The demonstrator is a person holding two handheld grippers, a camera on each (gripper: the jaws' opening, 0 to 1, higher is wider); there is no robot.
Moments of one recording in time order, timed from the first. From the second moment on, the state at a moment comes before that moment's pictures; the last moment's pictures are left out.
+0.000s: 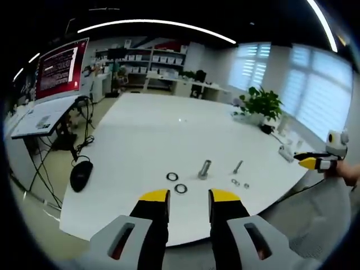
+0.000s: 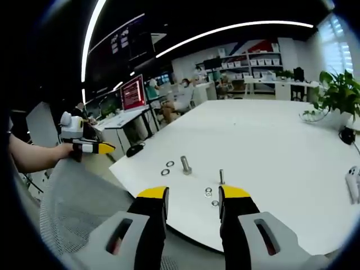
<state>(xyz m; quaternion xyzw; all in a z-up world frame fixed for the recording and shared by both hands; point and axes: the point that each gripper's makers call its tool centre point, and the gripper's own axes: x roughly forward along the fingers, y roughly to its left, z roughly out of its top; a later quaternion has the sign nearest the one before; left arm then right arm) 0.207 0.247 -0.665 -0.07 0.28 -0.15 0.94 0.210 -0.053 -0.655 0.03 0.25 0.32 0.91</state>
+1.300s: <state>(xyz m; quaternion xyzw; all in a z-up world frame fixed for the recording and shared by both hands) 0.205 0.249 -0.670 -0.08 0.29 -0.15 0.94 0.211 -0.055 -0.656 0.03 0.25 0.31 0.92</state>
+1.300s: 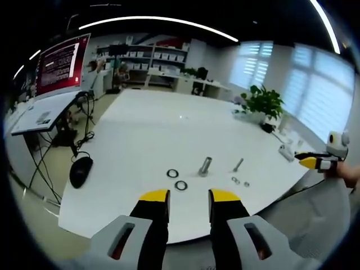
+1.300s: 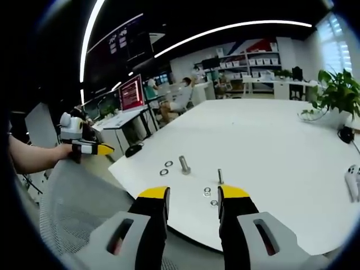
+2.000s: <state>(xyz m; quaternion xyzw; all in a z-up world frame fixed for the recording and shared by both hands) 0.201 0.245 -0.678 -0.07 0.31 -0.15 0.93 0.211 -0.056 -0.656 0.03 0.25 0.32 0.92</state>
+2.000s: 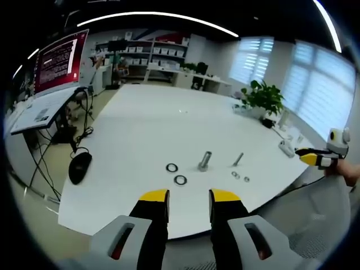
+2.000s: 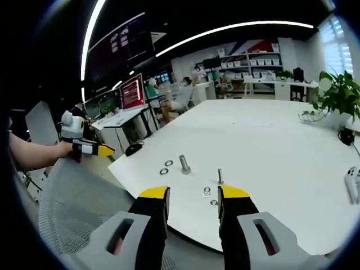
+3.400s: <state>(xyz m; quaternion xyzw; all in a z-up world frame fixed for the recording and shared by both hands) 0.233 0.213 -0.715 0.02 0.43 -0.21 0.88 0.213 -0.061 -0.660 0.03 0.26 0.30 0.92</state>
